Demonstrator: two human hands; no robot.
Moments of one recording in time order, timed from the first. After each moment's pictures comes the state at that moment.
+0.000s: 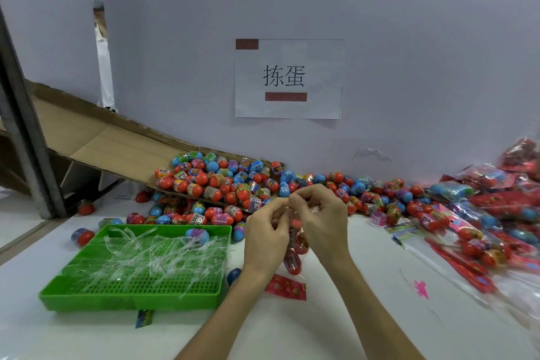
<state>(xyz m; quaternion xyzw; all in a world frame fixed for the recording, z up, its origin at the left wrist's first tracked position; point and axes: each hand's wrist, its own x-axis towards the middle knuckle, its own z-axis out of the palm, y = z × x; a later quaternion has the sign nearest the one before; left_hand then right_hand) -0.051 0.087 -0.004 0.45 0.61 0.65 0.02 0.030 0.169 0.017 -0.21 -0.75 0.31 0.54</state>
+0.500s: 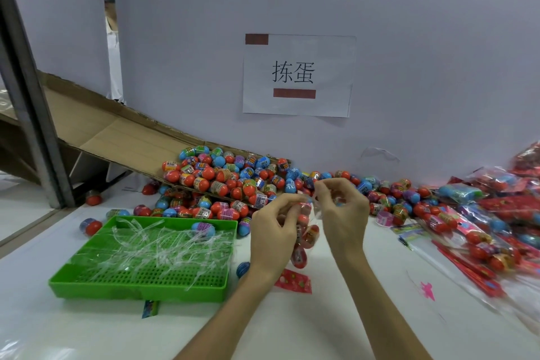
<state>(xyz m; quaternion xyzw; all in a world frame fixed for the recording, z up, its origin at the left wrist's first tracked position) -0.045 0.085 -0.002 0.44 0.59 0.67 -0.01 0.034 0.178 0.020 -0.25 -0.68 0.34 0.60</state>
